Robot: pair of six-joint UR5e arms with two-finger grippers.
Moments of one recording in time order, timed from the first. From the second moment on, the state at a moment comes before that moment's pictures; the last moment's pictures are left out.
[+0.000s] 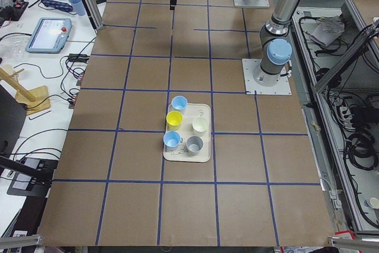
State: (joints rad) left arm -1.58 -1.58 -1.54 -1.46 1.55 -0.07; right arm 1.25 -1.77 1.73 -1.61 -1.48 -0.15
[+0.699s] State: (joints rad) left arm -1.58 -1.58 -1.53 -1.46 1.55 -0.06; right arm 1.37 -1.87 1.73 -1.42 -1.50 -0.01
